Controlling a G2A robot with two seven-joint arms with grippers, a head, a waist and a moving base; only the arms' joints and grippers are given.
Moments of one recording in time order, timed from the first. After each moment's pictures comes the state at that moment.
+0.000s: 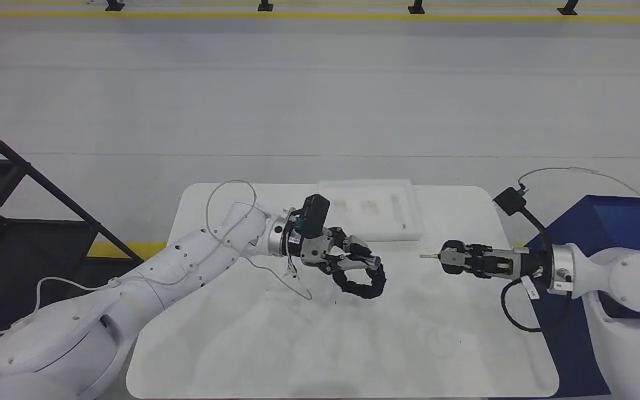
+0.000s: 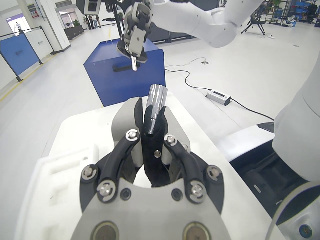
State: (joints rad) left arm 0.45 -1.08 -0.25 -1.16 1.19 -1.01 0.81; right arm -1.32 -0.94 1.69 -1.89 0.16 -0.09 1.39
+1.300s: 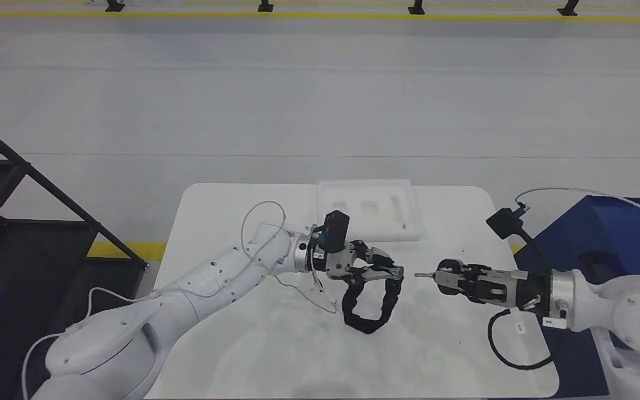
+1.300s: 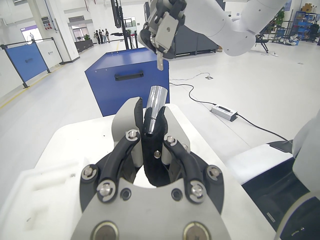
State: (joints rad) left arm 0.54 -1.24 -0.25 -1.02 1.28 -0.90 0.92; right arm -1.49 -0.91 1.77 -2.18 0.04 0.03 1.32
